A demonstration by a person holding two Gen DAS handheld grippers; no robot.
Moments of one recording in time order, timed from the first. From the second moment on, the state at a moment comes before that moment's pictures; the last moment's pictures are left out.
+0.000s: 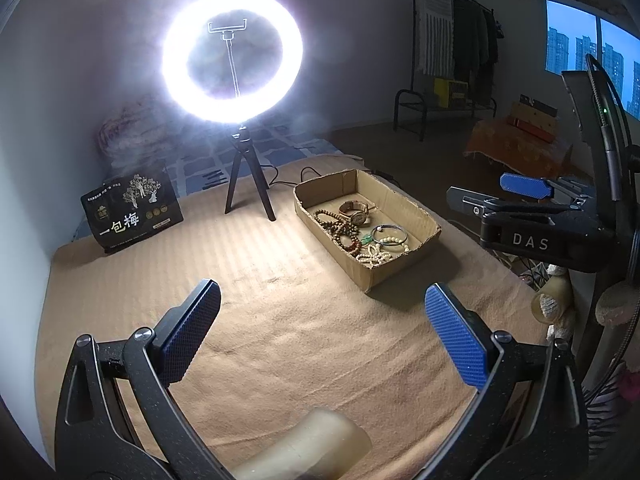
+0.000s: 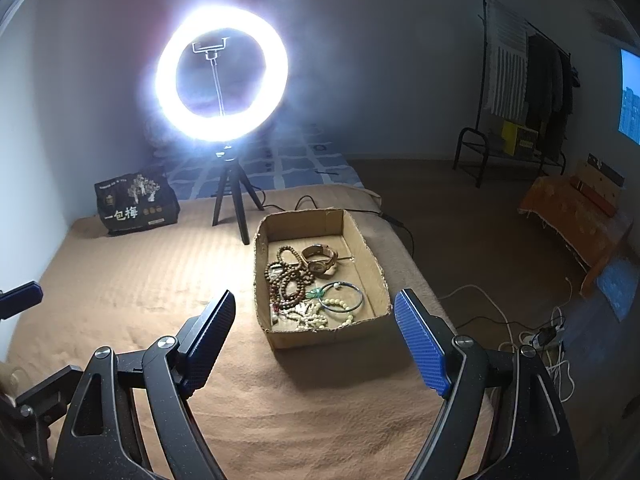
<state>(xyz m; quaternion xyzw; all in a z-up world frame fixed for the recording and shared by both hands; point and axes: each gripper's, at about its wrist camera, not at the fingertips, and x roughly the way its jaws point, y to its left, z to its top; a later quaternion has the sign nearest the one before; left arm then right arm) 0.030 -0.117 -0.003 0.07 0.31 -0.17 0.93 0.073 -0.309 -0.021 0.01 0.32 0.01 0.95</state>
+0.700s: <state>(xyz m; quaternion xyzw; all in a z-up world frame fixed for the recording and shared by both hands) 0.031 -0.116 -0.003 0.07 0.31 -0.17 0.93 0.074 -0.310 -0.021 0.00 0.32 0.01 0.95</state>
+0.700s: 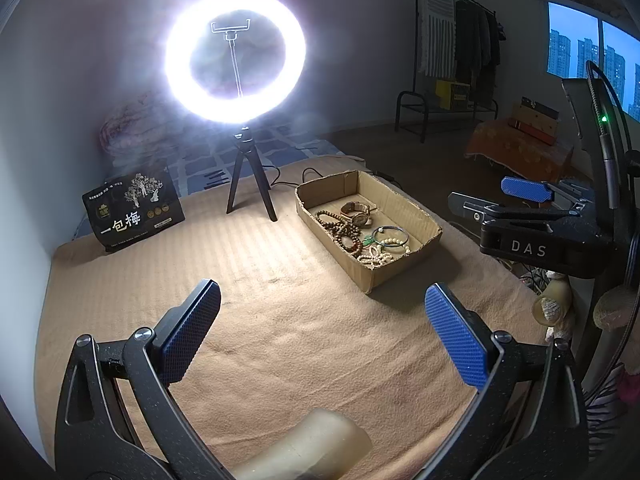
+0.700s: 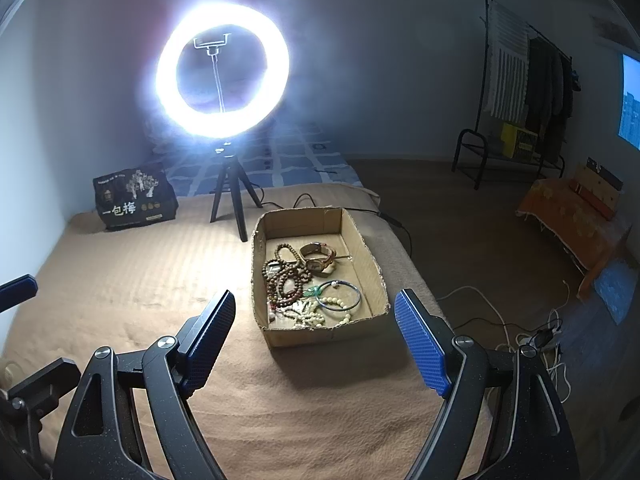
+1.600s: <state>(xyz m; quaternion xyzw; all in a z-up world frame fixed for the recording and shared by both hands) 0.031 -0.116 -0.003 0.07 0.31 -0.17 0.93 0.073 -0.311 -0.022 0.00 0.32 0.01 0.95</state>
